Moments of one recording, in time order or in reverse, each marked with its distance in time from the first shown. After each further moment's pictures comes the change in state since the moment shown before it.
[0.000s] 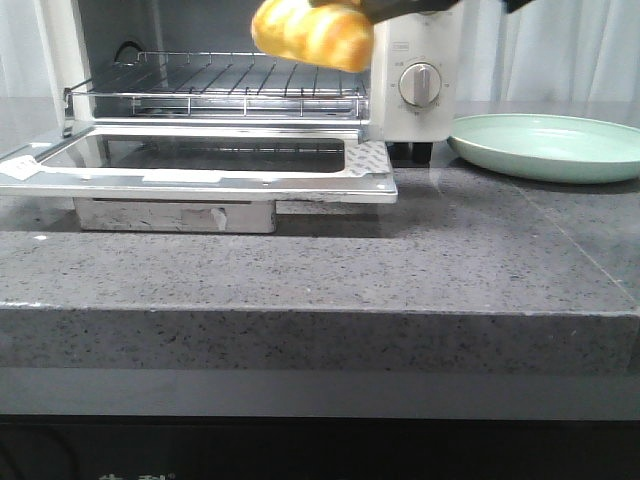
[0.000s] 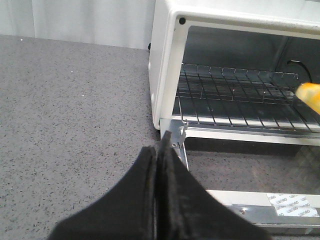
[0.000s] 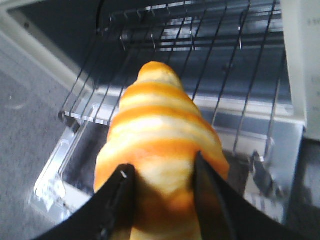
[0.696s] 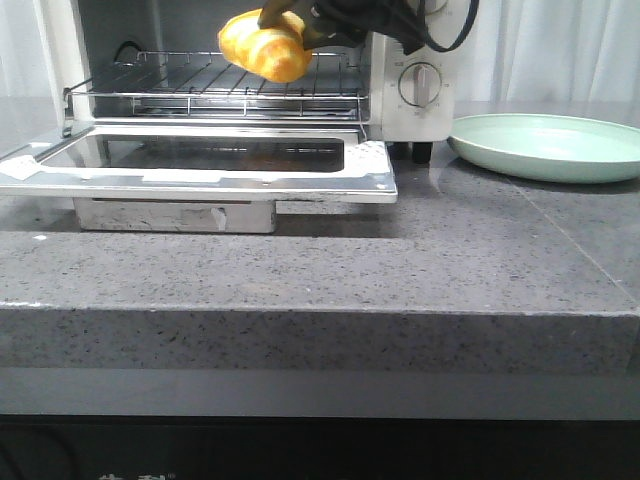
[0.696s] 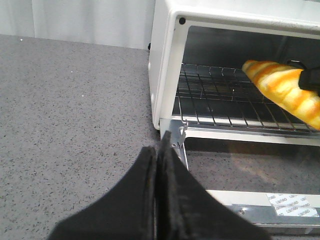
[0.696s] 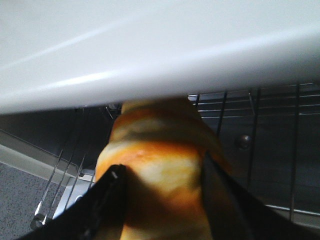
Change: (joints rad) left arm 0.000 0.000 0.000 0.000 0.000 0.000; right arm 0.000 0.313 -0.261 0.108 -0.142 0.000
